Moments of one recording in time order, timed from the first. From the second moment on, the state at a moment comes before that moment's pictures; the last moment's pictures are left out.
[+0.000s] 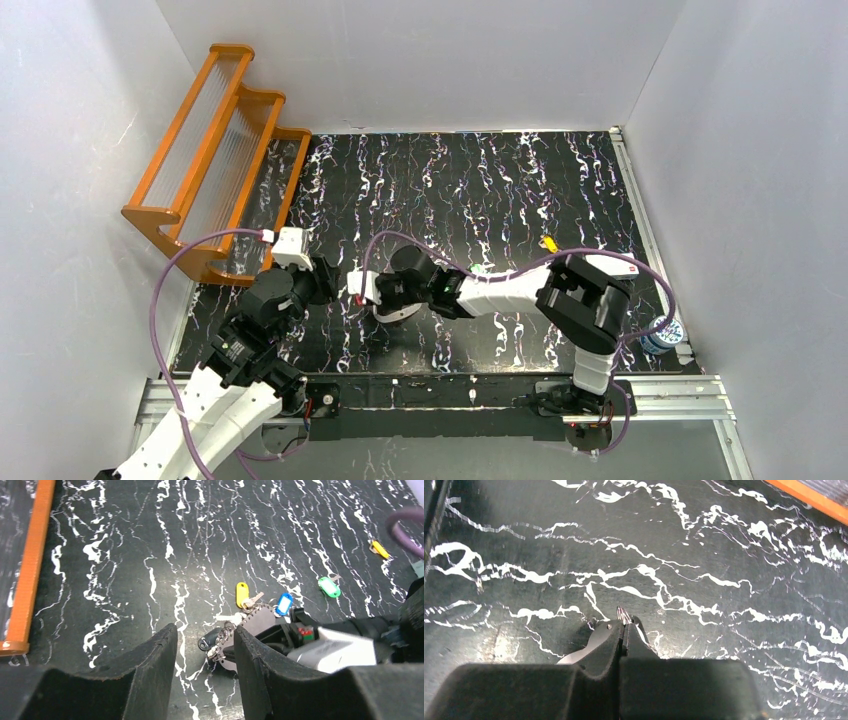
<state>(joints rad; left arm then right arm) -0.60 0.43 0.61 -0.53 -0.32 -0.31 1.14 1.84 1.02 0.33 -0.33 -0.60</state>
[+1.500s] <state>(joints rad) -0.60 0.56 0.47 -0.19 0.50 0.41 0.94 1.42 0.87 0.25 -0.66 -0.24</state>
